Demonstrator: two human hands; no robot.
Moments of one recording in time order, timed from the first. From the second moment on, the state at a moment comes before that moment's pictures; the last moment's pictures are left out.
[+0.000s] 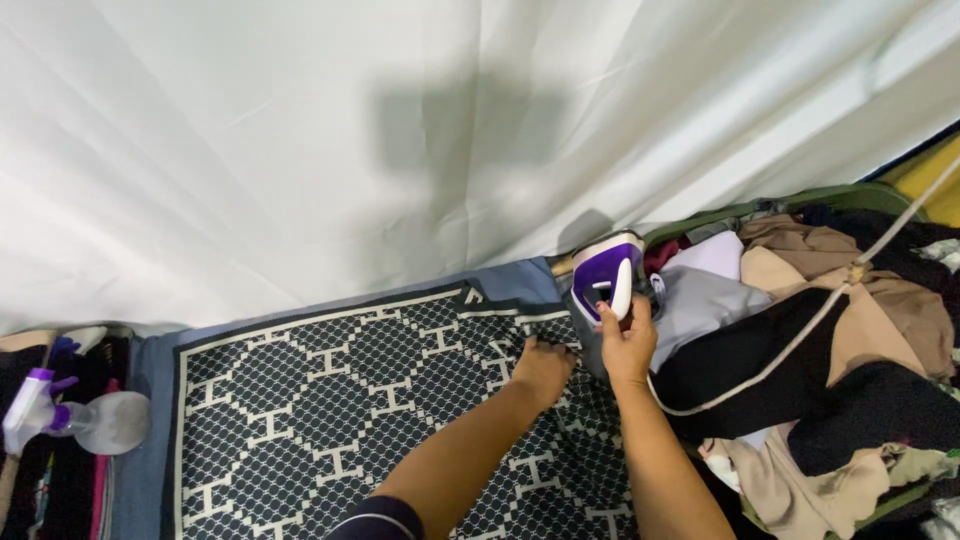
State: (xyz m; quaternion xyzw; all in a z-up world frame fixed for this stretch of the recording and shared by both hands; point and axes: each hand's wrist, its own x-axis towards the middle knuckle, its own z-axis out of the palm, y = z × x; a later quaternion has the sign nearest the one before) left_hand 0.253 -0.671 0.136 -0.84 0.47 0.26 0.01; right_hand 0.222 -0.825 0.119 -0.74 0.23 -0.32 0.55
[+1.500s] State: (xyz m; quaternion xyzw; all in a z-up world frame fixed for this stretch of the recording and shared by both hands) left_hand 0.189 -0.113 0.044 -0.96 0.19 0.22 0.01; right_hand 0.111 -0.764 0.117 -0.96 0.14 0.24 0.08
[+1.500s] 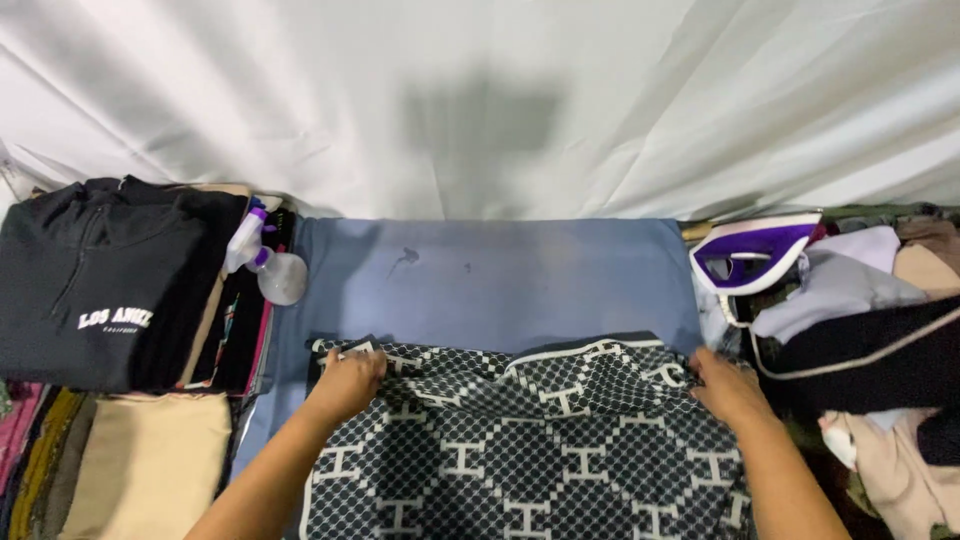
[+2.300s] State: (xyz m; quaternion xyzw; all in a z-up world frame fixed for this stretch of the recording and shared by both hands) left_hand 0.127 -0.073 0.115 -0.94 -0.04 0.17 -0.29; right_hand 0.009 -0.702 0.162 -0.90 0.37 0.03 0.23
